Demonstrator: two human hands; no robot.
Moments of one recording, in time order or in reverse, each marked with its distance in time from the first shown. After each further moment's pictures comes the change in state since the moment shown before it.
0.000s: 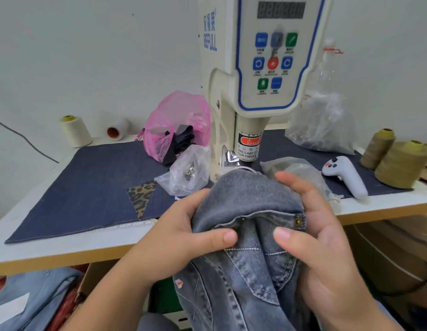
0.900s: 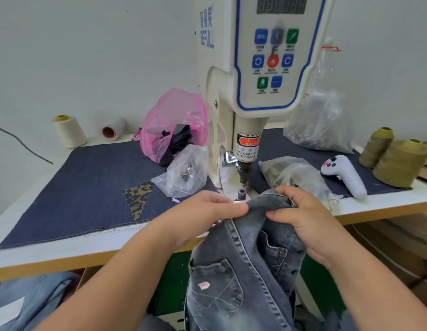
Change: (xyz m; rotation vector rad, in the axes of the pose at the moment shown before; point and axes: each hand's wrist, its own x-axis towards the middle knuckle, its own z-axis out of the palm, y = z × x) left_hand 0.054 -0.004 0.003 0.088 -0.098 -0.449; right_hand 0.055 0.011 -0.053 -0.487 0.118 0.339
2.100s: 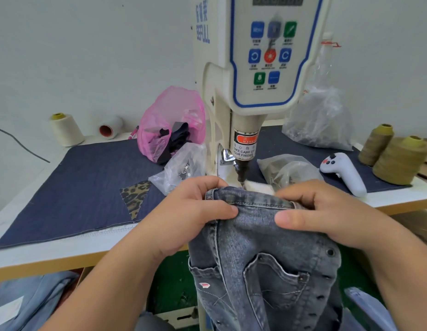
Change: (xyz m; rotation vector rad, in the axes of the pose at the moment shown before) left_hand -0.016 0.003 -0.001 -0.278 0.045 0.284; right_hand -0.008 -0.048 -0.030 -0.341 -0.493 -0.135
